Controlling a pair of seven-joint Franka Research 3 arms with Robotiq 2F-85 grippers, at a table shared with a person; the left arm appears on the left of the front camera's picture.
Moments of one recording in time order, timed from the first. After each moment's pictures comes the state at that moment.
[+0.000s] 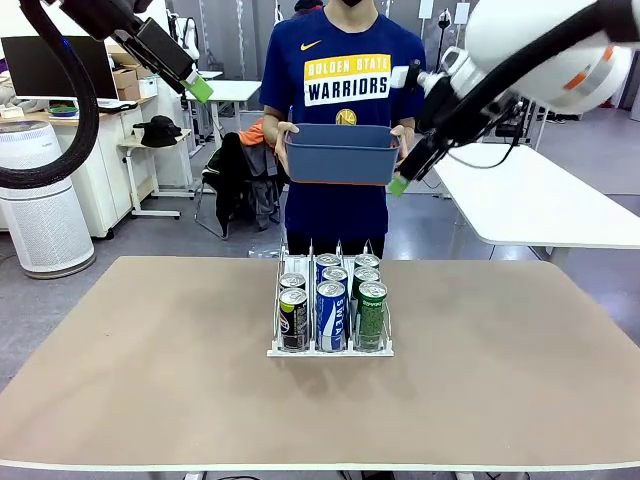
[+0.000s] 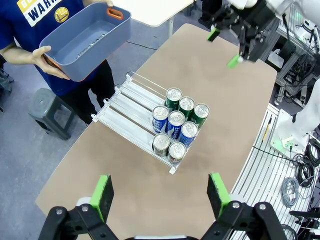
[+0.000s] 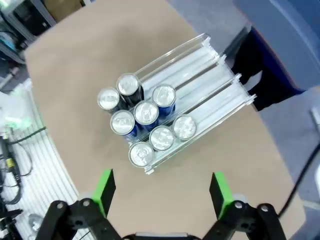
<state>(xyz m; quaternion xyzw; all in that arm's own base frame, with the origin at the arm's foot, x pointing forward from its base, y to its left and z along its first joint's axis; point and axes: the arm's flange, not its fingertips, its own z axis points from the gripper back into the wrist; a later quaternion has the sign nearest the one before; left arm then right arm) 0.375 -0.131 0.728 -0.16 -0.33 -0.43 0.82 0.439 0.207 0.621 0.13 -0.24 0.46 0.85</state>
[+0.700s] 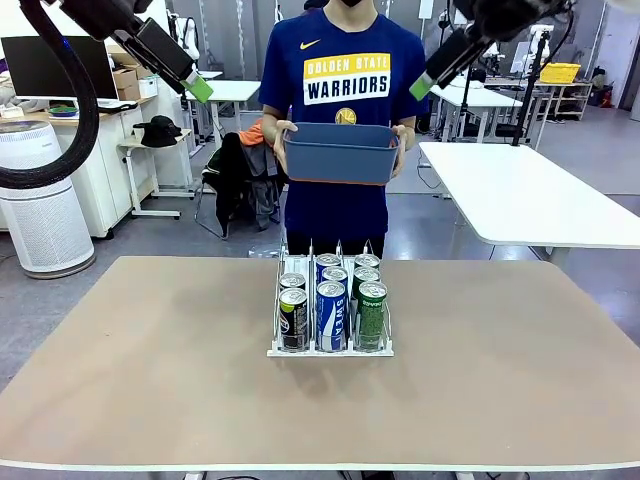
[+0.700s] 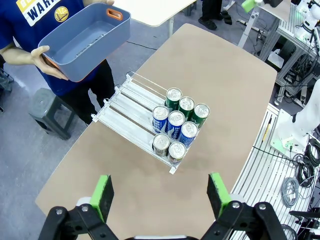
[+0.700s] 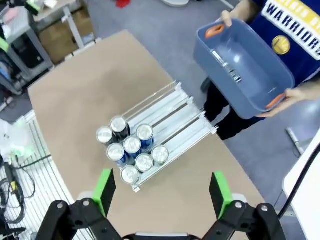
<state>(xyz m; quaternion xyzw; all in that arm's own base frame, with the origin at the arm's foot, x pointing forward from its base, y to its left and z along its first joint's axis) 0.375 -0.131 0.728 -0.16 -0.33 -0.43 0.82 0.431 0.181 0.745 0.14 -0.33 0.42 0.83</state>
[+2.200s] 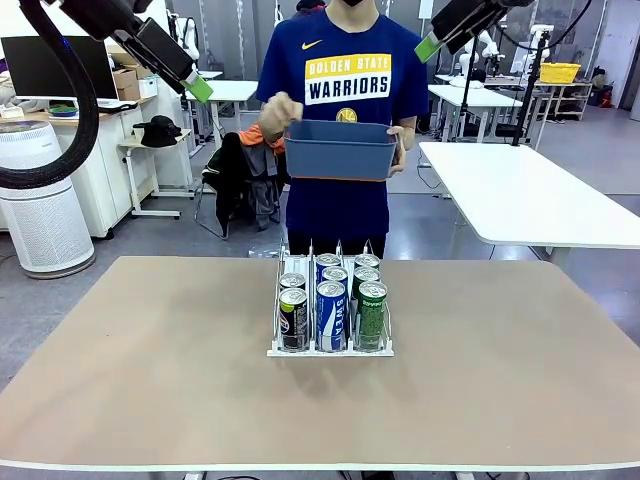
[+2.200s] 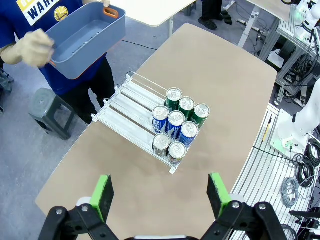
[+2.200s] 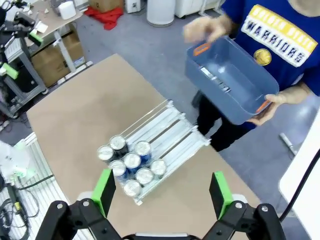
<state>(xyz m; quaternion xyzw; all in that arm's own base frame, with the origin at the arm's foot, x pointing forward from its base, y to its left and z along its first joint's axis) 0.375 -0.131 0.728 -0.16 -0.33 -0.43 0.82 0.413 0.179 0.766 0.15 -0.36 0.39 0.83</state>
